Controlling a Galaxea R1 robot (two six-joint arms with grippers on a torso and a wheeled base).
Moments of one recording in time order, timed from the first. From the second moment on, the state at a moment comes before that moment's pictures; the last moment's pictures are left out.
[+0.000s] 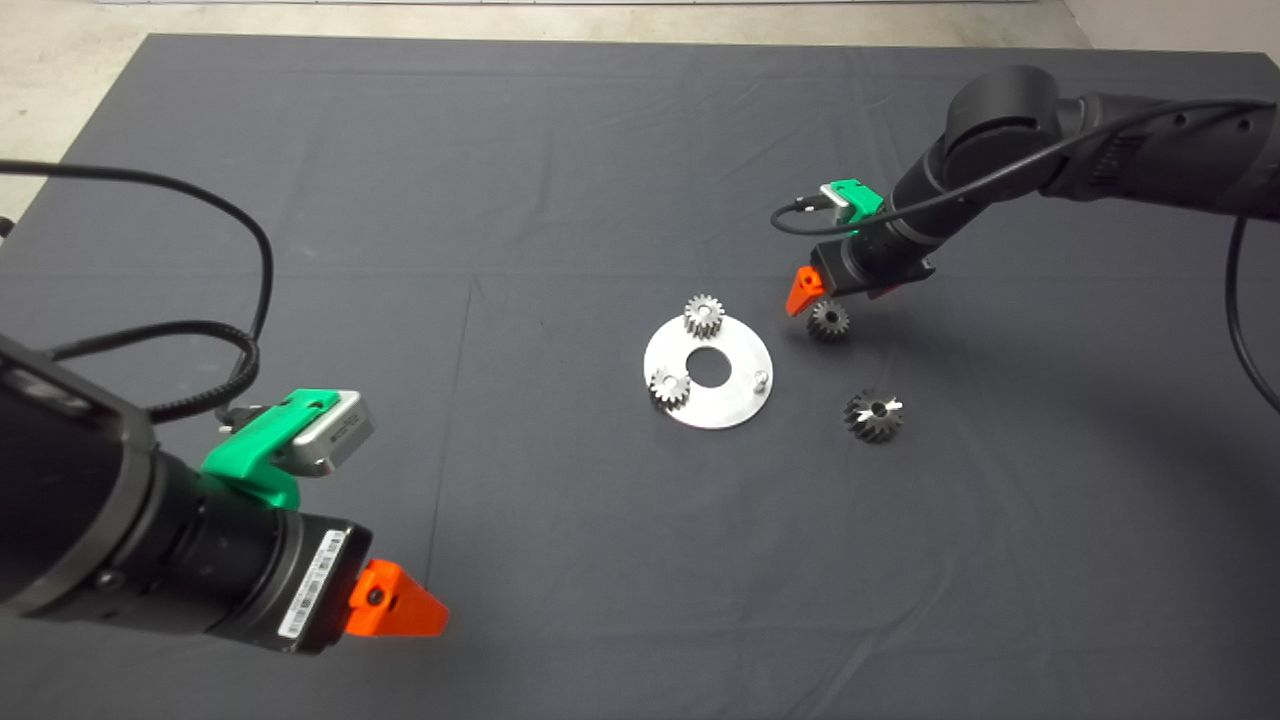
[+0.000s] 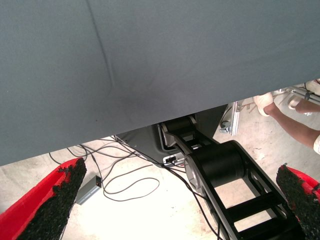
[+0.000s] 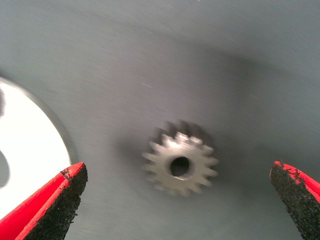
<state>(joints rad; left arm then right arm) -0.66 2.07 -0.36 -0.02 1.27 -1.53 0.40 2.52 -1.36 -0.32 -1.34 0.98</state>
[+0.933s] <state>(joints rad) -0.65 2.07 -0.36 -0.02 1.27 -1.53 0.37 2.52 -1.36 -0.32 -1.35 0.98</state>
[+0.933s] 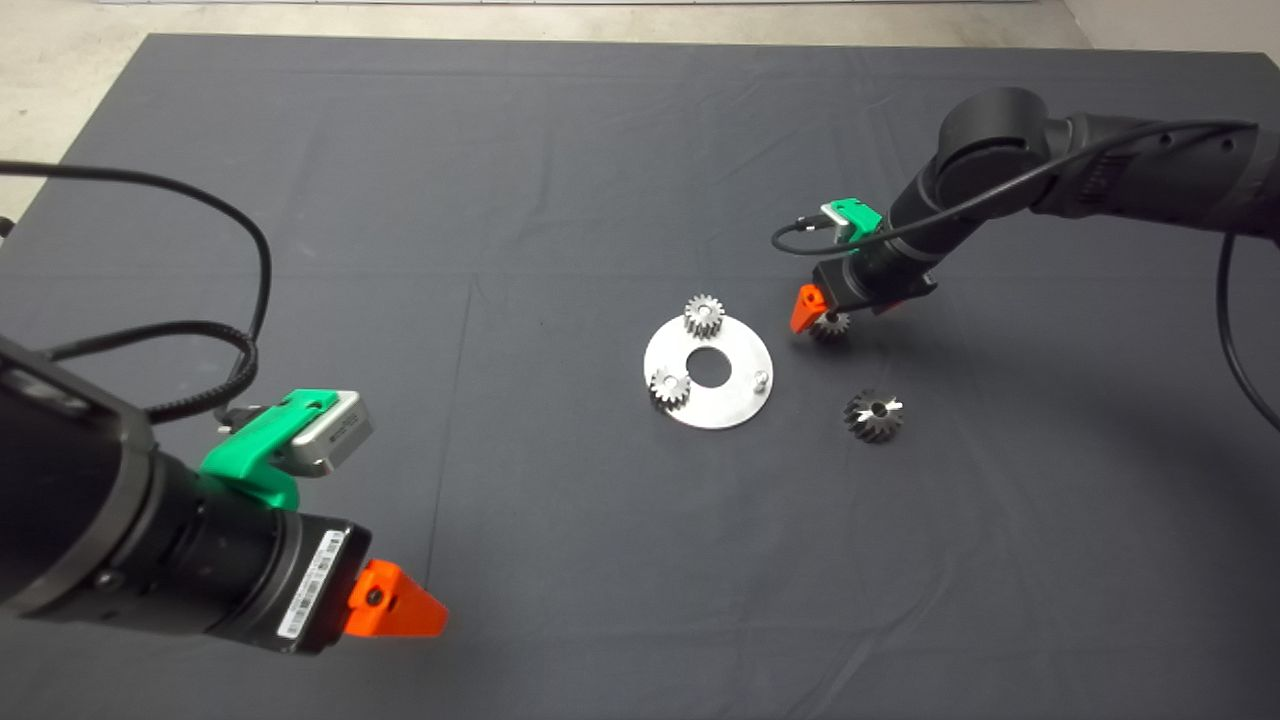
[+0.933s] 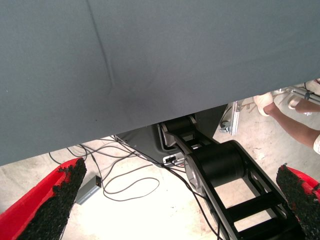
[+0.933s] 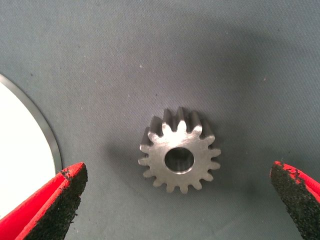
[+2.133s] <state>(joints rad) -0.64 2.06 -0.36 -0.02 1.28 -1.52 0.36 2.52 -1.36 -0.34 -1.34 0.98</state>
